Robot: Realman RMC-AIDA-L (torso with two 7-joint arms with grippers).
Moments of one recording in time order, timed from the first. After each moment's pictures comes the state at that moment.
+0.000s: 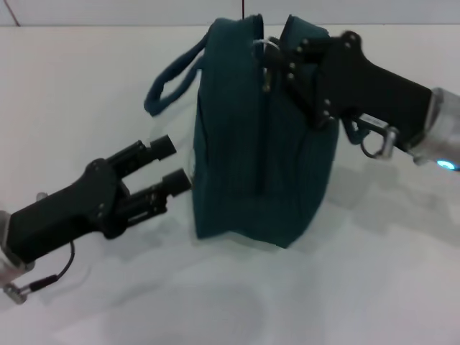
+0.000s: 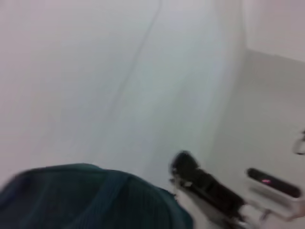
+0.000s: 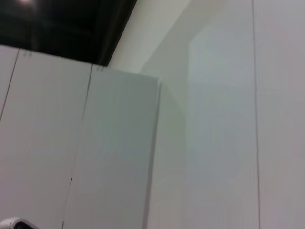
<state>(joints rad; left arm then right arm) -0.32 -2.09 0.69 0.38 1.62 1.91 -1.19 0.62 2.03 -1.71 -0.39 -0.56 -1.52 0.66</state>
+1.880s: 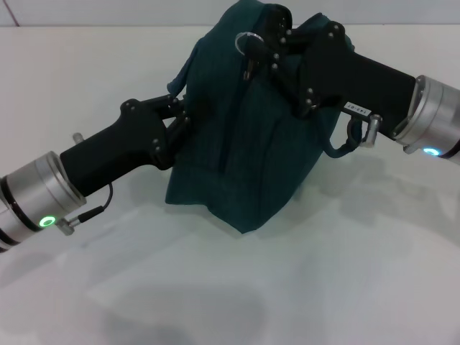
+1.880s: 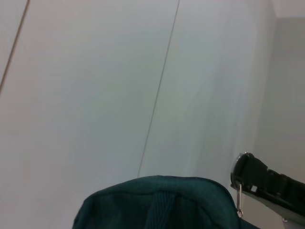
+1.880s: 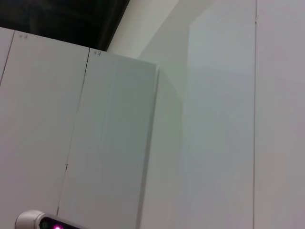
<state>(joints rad) -0.47 -2.09 0.76 0.25 1.46 1.65 -0.95 0.66 2.03 -1.73 -0.39 -0.54 -1.45 0.66</state>
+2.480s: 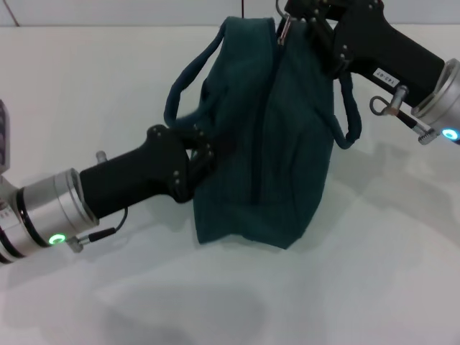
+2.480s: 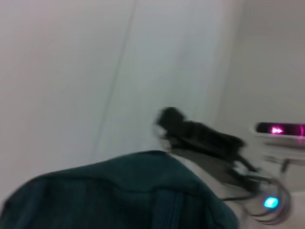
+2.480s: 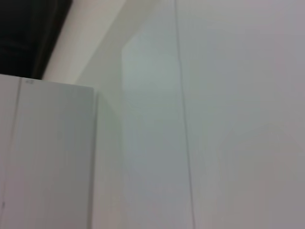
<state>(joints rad) -0.47 -2.08 0.90 0.26 1.46 1.68 -0.97 0.63 2.03 -1.74 -0.38 -0.37 -1.41 0.73</state>
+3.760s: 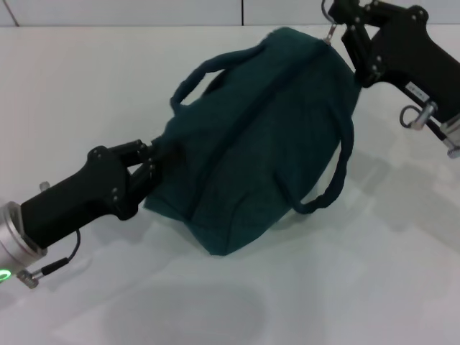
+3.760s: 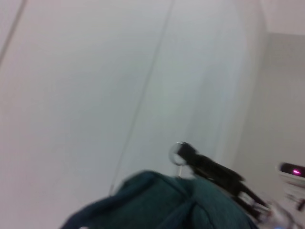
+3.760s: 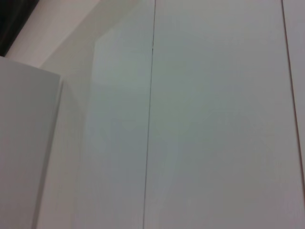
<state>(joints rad) -0.34 -2.06 0.81 0.27 1.46 1.78 -1.02 0.49 2.03 -1.74 -0.48 -0.31 -1.36 0.56</state>
